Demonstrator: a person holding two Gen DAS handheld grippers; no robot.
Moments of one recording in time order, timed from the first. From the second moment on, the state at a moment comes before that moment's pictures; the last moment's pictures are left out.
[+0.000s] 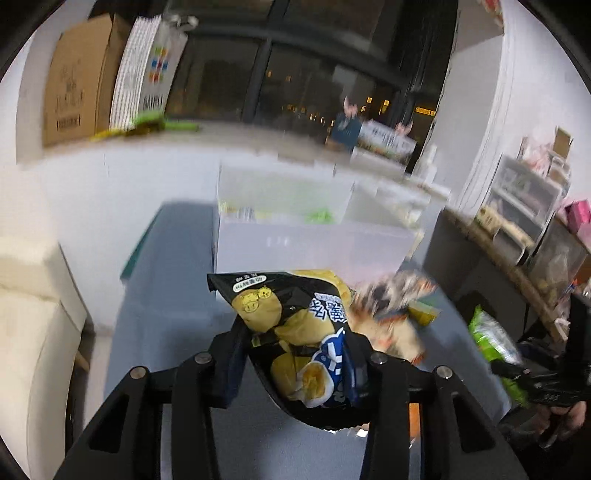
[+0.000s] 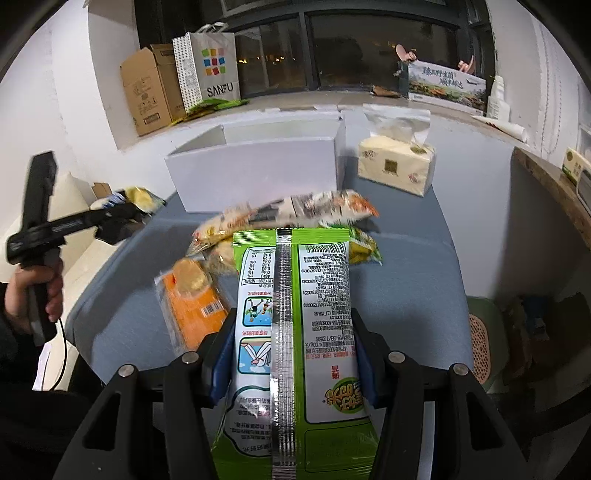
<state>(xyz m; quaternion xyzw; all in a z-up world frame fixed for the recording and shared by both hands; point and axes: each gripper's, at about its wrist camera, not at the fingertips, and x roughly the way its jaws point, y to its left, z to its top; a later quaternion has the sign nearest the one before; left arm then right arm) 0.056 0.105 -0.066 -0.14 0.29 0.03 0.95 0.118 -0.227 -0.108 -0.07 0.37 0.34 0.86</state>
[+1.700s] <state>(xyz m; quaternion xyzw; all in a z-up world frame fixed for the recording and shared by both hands) 0.122 0.093 -0.004 -0.08 0.27 0.01 0.96 0.242 -0.141 -0.001 -0.01 0.28 0.40 0.87</state>
